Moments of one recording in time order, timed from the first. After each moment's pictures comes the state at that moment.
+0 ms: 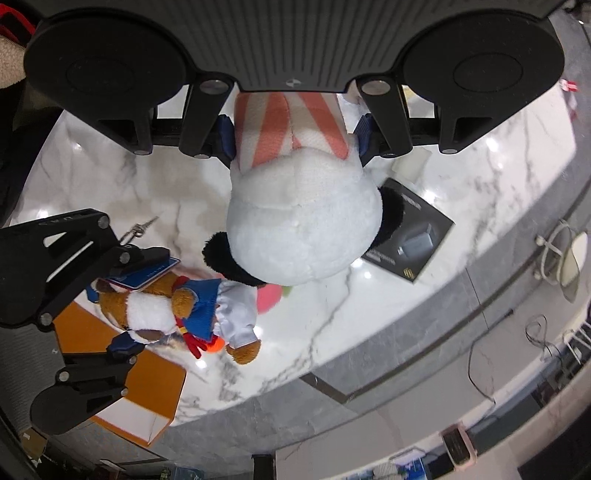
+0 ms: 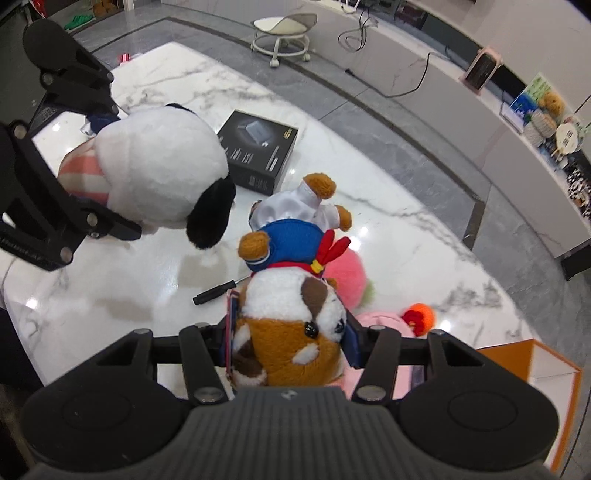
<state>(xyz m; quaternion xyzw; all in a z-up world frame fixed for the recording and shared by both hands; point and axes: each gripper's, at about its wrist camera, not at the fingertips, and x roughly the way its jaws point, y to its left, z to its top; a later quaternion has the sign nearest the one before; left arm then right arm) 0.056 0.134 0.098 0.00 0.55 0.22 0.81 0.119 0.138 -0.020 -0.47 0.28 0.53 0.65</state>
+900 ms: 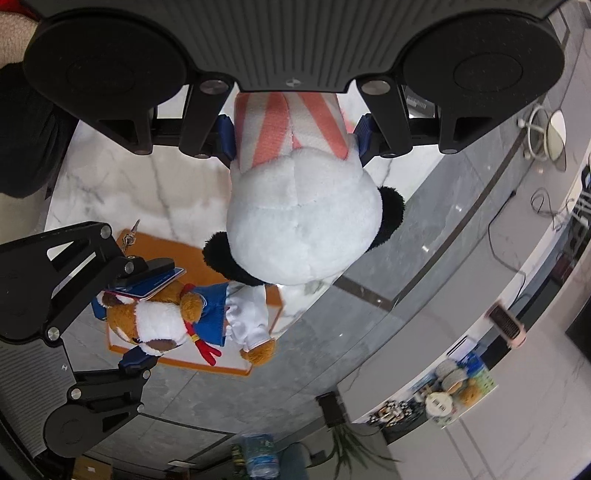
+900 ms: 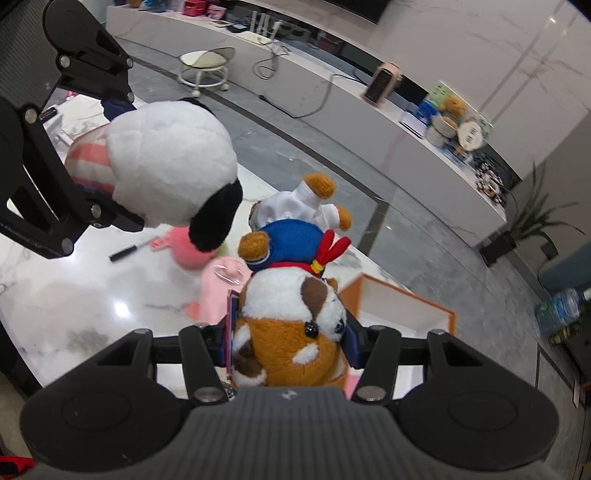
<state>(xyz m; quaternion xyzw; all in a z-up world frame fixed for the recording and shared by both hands) 0.198 0.001 0.155 0.14 0.51 0.15 0.84 0.207 -0.011 0.092 -0.45 0.22 0.47 0.72</state>
